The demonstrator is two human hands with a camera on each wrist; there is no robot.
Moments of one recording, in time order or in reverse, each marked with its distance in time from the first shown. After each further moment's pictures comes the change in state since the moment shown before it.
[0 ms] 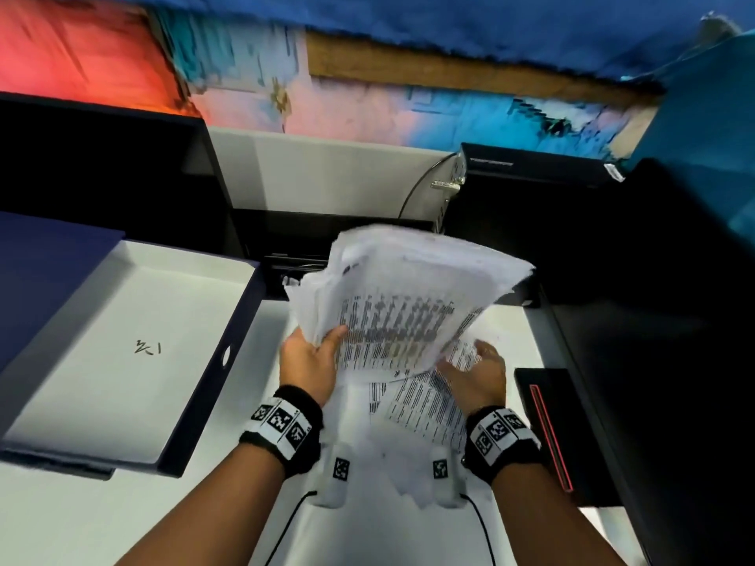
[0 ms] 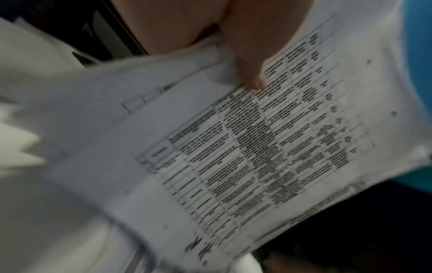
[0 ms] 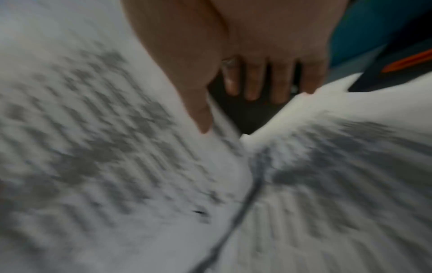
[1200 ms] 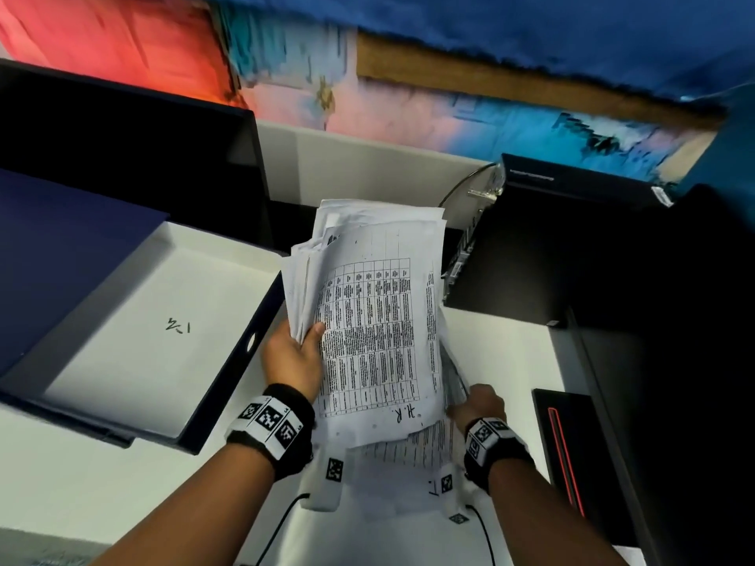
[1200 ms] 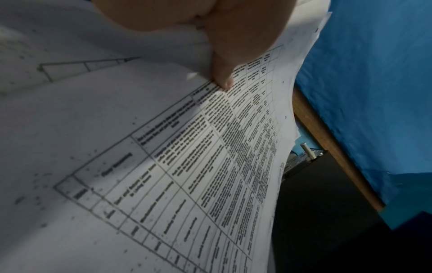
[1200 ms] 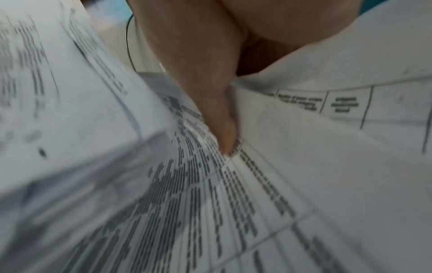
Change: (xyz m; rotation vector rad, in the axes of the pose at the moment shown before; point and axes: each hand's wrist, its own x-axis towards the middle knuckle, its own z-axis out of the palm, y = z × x) left_hand 0.002 -0.001 -0.029 0.159 0.260 -0.018; right_hand 0.049 0.058 0.041 -0.576 -0.228 0.008
